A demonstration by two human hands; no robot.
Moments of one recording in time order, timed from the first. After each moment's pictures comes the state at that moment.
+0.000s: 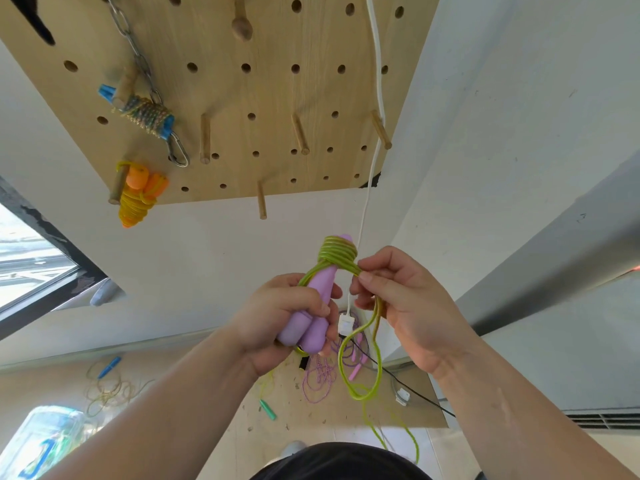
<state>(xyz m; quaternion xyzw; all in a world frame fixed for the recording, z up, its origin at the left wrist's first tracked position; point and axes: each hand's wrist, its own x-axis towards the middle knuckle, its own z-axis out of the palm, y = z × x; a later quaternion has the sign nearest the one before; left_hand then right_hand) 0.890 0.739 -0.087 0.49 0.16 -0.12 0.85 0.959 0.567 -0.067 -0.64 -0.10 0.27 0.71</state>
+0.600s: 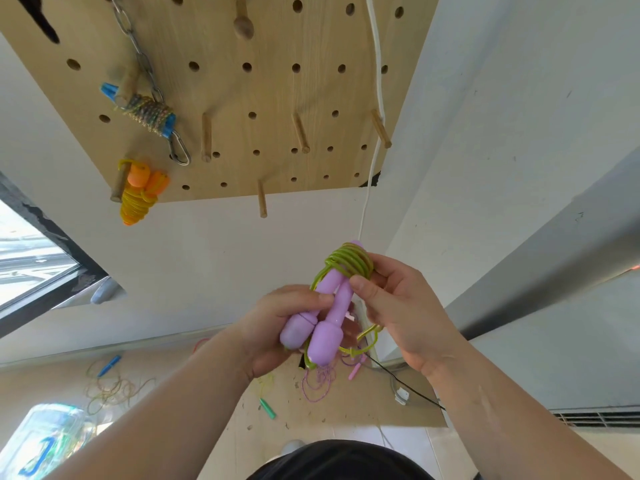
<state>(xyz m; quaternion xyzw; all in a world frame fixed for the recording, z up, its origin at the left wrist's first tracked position) 0.883 0.743 -0.108 0.50 0.13 -0.18 0.84 0.956 0.567 -0.080 -0.68 -0.15 0.24 0.67</state>
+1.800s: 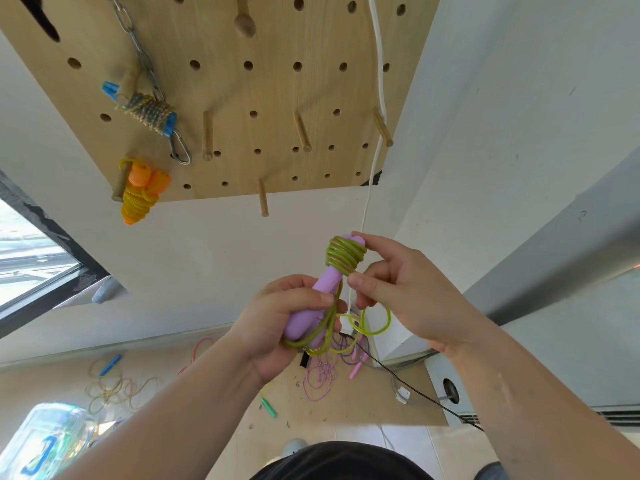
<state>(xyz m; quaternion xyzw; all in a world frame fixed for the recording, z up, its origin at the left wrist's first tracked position) 0.878 0.732 -0.087 0.45 0.20 -0.08 0.87 0.977 0.561 -0.063 -0.77 -0.26 0.24 0.53</state>
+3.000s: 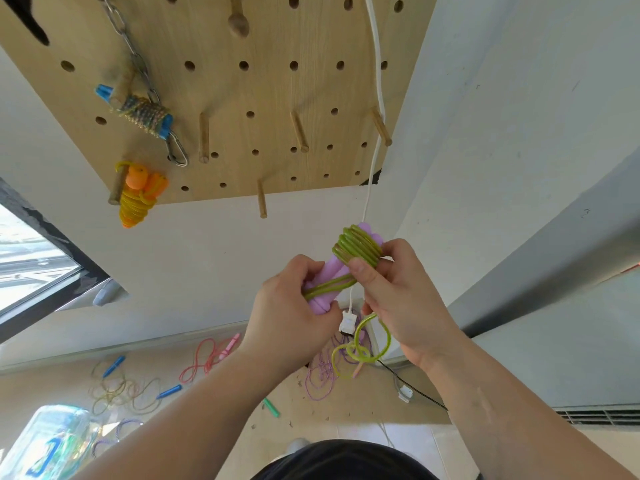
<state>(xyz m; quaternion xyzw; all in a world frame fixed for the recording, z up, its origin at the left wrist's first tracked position) 0.885 0.720 -0.105 0.84 0.15 0.19 0.48 0.959 0.579 -0.072 -0.72 -0.10 0.19 0.66</state>
